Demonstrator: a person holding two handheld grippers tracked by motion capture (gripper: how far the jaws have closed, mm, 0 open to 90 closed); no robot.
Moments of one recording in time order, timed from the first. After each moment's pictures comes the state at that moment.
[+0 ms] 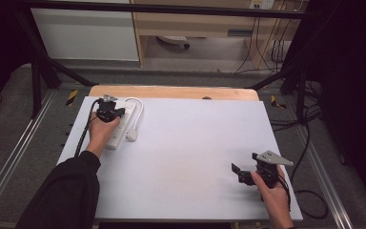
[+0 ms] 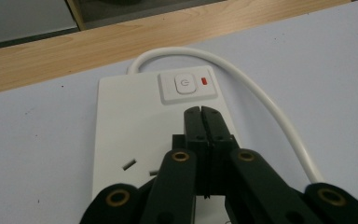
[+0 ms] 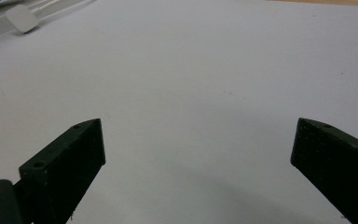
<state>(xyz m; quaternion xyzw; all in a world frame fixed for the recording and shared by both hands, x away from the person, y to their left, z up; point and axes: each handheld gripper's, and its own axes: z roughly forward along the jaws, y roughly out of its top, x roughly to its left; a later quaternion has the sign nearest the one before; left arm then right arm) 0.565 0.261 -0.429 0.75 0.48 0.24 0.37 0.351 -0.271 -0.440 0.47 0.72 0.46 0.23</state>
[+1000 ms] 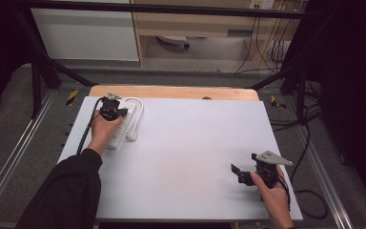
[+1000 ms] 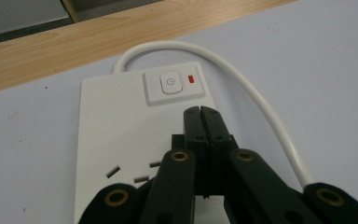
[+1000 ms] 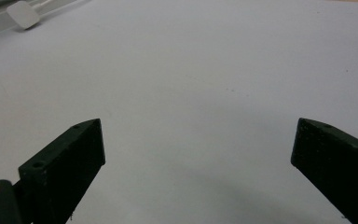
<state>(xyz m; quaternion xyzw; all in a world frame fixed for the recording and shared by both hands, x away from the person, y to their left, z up) 0.571 0.250 -0.426 0.77 0.48 0.23 0.35 0.351 -0.270 -0.441 0.47 0.73 0.46 0.22</state>
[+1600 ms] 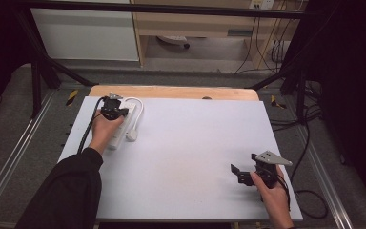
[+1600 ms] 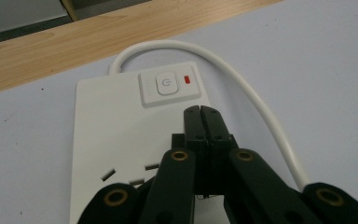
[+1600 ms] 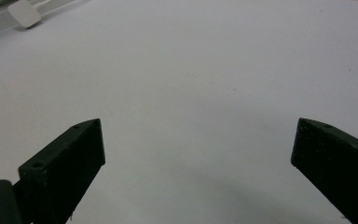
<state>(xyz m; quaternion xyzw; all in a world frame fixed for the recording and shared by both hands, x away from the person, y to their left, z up) 0.573 0.246 -0.425 0.78 0.48 0.23 0.34 0.351 -0.270 -0.441 0.46 0.73 0.45 0.22</state>
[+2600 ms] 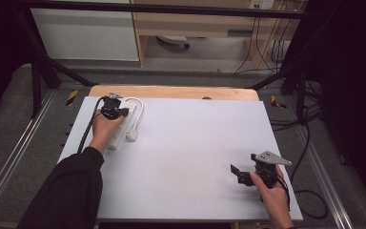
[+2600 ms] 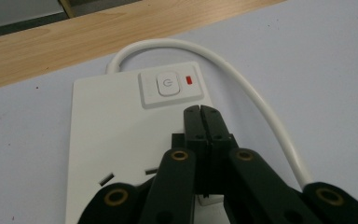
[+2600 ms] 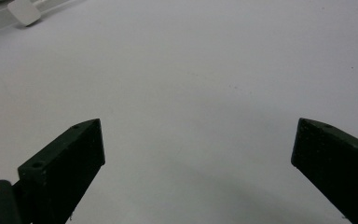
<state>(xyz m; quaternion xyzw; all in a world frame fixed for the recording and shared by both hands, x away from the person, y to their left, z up) 0.577 0.248 -0.427 0.77 0.48 0.22 0.35 0.352 -0.269 -0.442 0.46 0.73 0.45 0.22</state>
